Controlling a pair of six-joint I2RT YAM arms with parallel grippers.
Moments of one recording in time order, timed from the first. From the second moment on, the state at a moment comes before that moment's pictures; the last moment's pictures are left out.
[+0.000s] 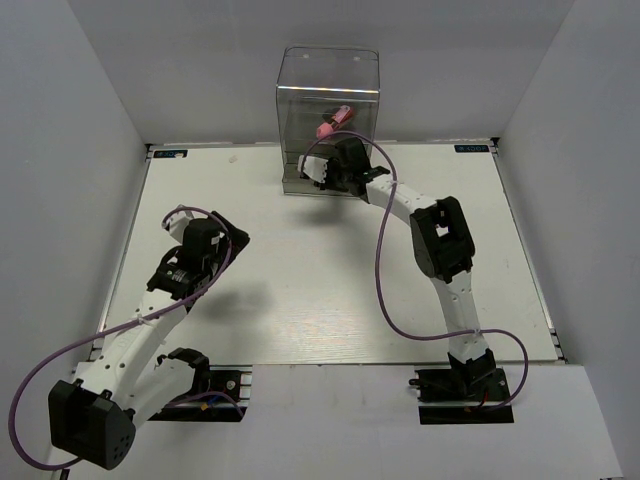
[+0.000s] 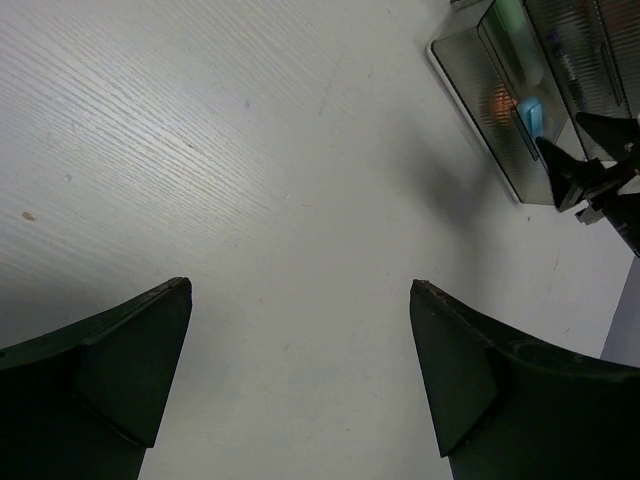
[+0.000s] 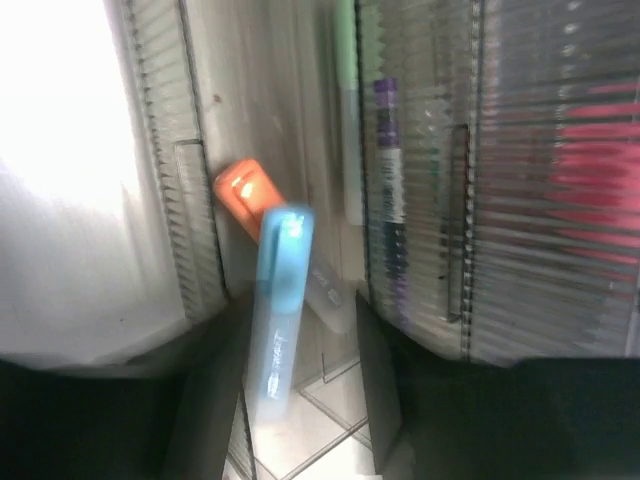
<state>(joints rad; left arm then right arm) -0.34 0.92 0.71 -0.45 -0.31 -1.01 0.53 2.30 1.85 -0.17 -0.15 -1.06</state>
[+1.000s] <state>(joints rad) -0.34 0.91 0.71 -0.45 -0.30 -1.01 0.51 2.41 2.02 -0.49 -0.39 -1.06</state>
